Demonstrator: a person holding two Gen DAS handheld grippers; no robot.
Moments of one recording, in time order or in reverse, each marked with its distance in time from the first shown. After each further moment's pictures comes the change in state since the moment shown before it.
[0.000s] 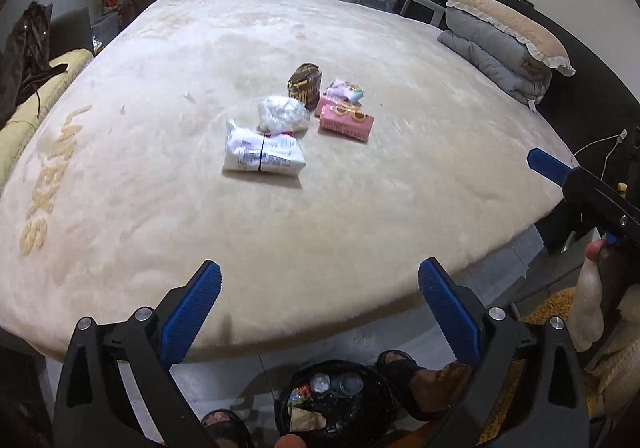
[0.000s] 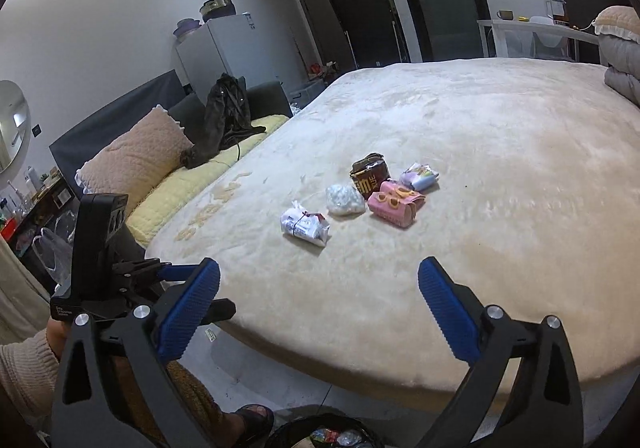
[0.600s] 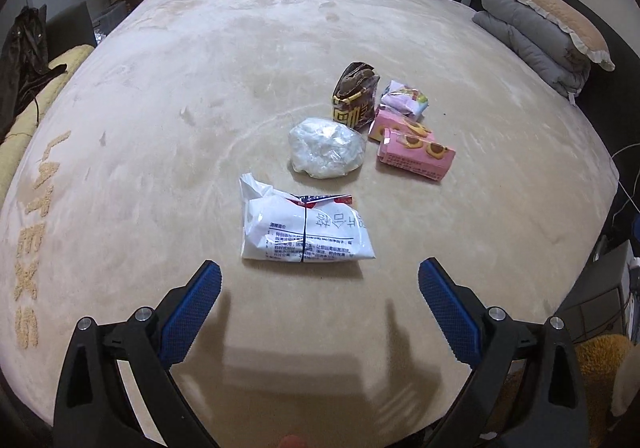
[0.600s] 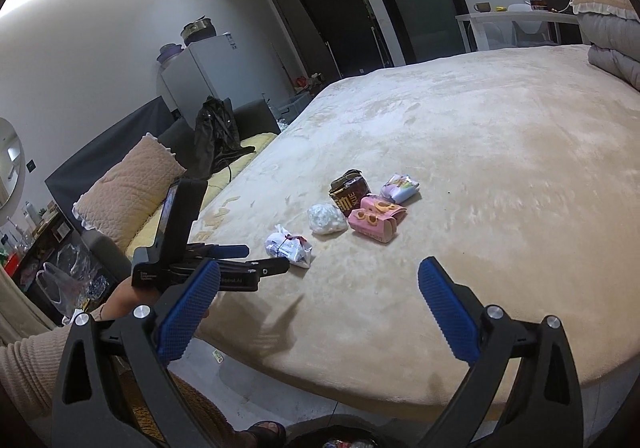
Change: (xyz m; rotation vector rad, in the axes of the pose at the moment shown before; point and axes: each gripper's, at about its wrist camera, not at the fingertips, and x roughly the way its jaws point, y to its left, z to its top) left arm 0.091 0.035 0.071 -0.018 0.111 0.092; right arm -0.008 -0.029 0.008 0.111 -0.041 -0.013
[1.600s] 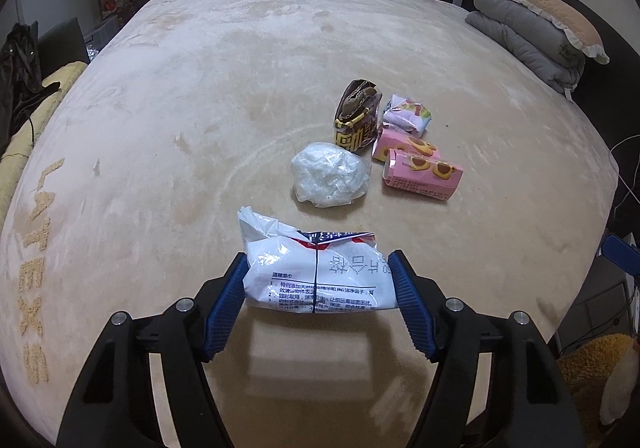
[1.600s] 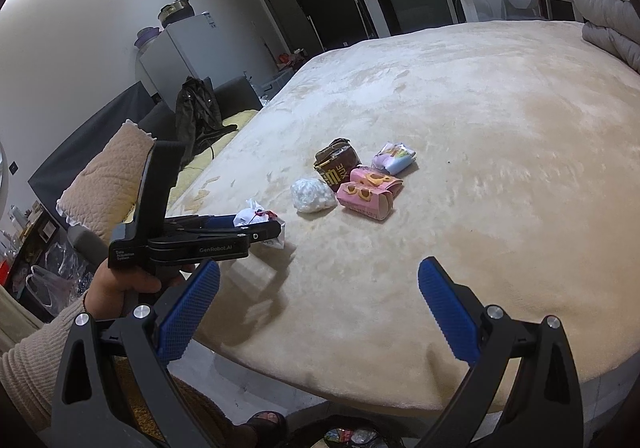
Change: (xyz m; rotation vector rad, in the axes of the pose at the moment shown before) left arm 0.000 0.004 0.013 0.048 -0.047 -0.001; right arm 0.048 0.001 -0.006 0.025 0.102 -0.053
